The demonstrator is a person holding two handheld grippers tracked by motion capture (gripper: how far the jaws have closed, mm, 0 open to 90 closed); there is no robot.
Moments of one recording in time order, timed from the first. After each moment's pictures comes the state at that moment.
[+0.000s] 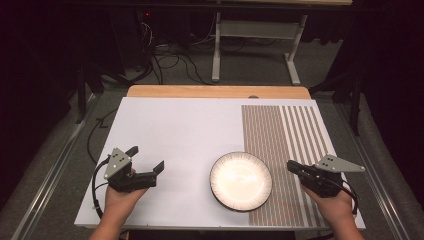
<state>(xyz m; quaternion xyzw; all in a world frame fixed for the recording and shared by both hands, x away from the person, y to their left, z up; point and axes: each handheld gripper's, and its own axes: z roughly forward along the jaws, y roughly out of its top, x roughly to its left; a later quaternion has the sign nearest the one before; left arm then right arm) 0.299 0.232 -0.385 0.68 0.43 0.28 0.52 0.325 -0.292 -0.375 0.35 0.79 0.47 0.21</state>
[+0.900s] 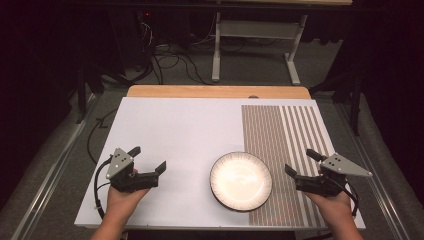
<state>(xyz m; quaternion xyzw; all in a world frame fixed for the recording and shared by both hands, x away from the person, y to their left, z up) 0.300 0.228 -0.387 0.68 0.43 0.27 0.53 0.321 -0.290 -0.369 0.37 0.73 0.50 0.27</state>
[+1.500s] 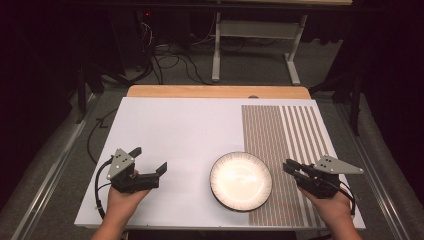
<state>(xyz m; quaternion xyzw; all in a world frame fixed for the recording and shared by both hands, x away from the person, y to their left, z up) 0.299 0.226 -0.386 0.68 0.43 0.27 0.53 0.321 -0.283 -0.373 0.34 0.78 0.48 0.21</state>
